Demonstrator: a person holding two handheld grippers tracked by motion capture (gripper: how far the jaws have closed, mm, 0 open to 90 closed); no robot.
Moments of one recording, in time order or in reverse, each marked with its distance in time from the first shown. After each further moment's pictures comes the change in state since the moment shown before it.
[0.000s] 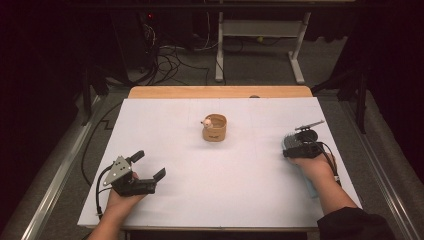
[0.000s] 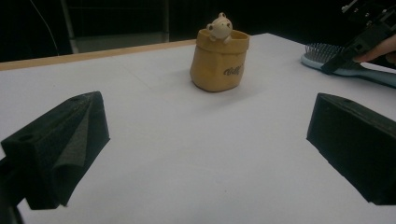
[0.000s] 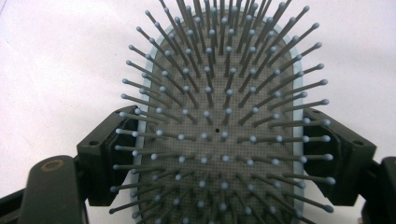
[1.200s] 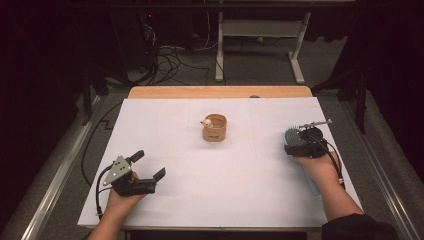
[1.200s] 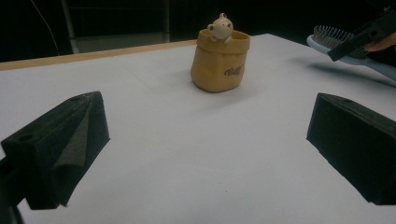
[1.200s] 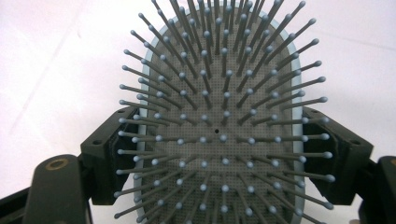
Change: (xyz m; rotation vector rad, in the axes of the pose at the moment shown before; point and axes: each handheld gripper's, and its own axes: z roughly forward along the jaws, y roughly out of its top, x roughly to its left) left arm 0.000 0.000 0.000 -0.001 0.002 -0.001; right arm 0.001 -0.003 -0.026 -0.159 0.026 -0.036
